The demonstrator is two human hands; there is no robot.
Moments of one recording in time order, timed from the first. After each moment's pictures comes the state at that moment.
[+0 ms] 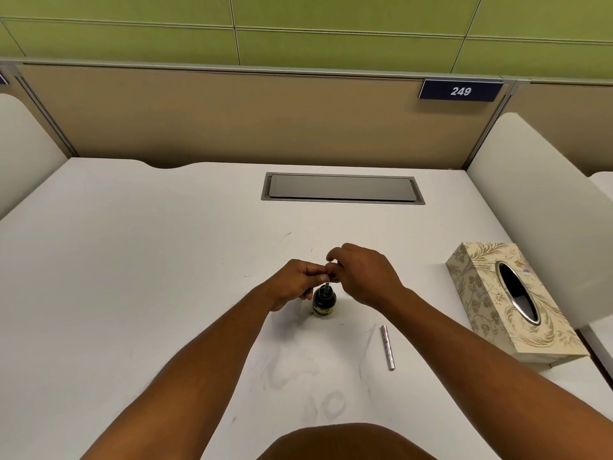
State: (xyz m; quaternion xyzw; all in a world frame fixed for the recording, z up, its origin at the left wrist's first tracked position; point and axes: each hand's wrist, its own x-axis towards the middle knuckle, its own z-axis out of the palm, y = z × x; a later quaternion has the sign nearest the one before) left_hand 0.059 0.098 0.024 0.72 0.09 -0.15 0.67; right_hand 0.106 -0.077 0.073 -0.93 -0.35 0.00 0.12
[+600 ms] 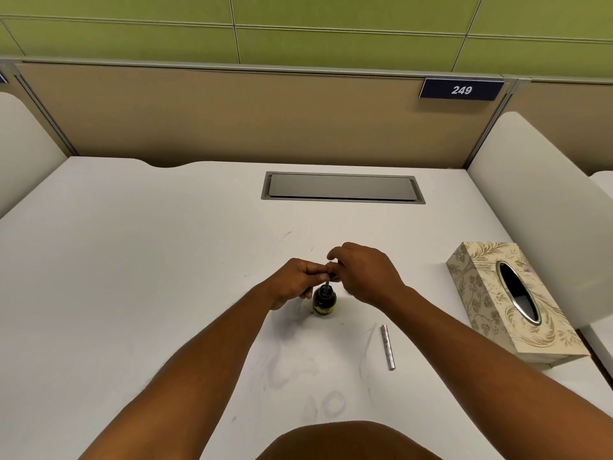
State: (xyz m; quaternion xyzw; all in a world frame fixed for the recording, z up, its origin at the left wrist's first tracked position) left_hand 0.062 0.099 0.023 0.73 0.08 -0.16 0.66; right_hand 0.109 -0.077 0.073 -0.93 -0.36 -0.01 0.12
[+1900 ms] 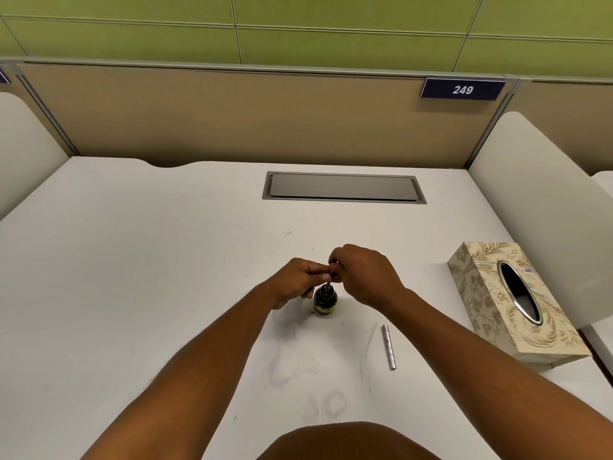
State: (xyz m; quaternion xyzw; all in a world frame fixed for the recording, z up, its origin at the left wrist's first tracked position) left_hand 0.060 0.097 0.027 0.73 0.08 -0.16 0.66; right_hand 0.104 -0.078 0.073 -0.93 -0.35 0.01 0.12
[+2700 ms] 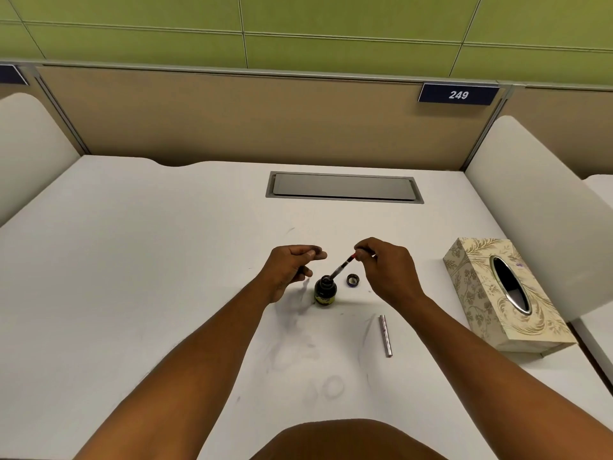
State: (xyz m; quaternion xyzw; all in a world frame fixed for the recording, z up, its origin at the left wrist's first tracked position) left_hand 0.040 0.100 0.042 0.65 0.17 -0.05 0.74; right_hand 0.087 -0.110 0.078 -0.91 -0.18 -0.03 0.36
